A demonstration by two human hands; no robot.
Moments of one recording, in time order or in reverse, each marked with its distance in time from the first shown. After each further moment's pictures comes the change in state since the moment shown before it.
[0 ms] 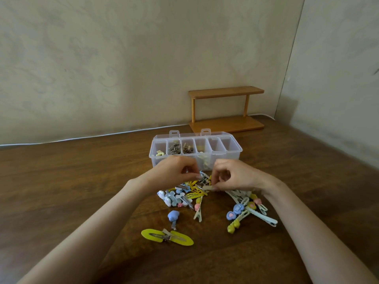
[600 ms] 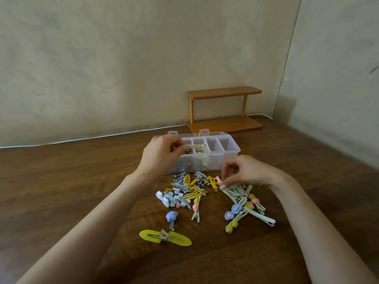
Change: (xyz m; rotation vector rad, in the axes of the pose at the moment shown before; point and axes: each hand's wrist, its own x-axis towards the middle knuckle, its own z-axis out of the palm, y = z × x) left_hand 0.008 -0.007 -0.014 -0.016 0.529 -0.138; right_hand -0.011 0.012 -0.017 0.115 0.014 0.176
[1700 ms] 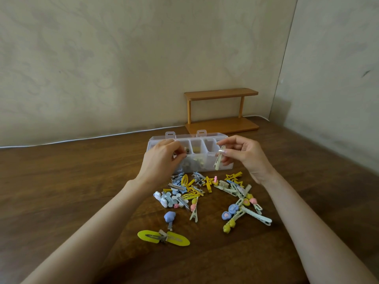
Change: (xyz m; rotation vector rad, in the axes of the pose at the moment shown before) left_hand -0.011 -0.002 0.009 0.151 0.034 0.109; right_hand 0.004 -0.005 0.003 0.700 0.445 -0.262
